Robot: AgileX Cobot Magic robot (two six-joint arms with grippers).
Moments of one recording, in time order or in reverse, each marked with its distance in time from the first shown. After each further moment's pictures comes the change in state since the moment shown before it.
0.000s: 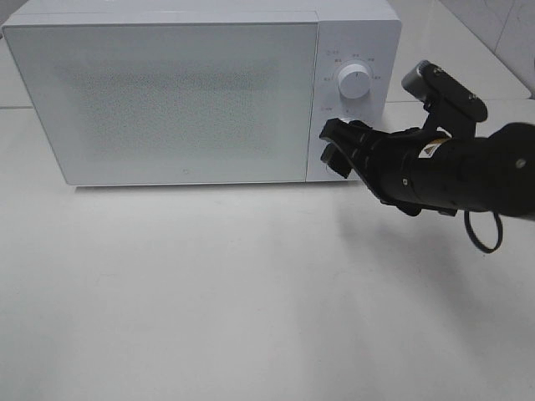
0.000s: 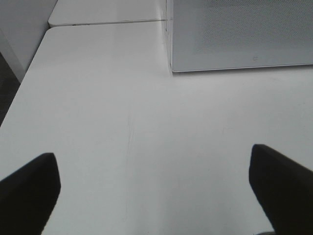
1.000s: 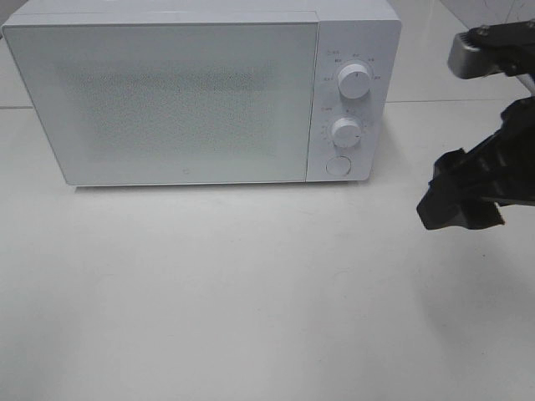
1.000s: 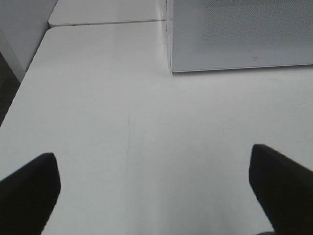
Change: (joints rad) left arm 0.000 0.000 0.000 0.000 0.000 0.000; right arm -0.075 -0.466 -0.160 -0.539 1.114 -0.184
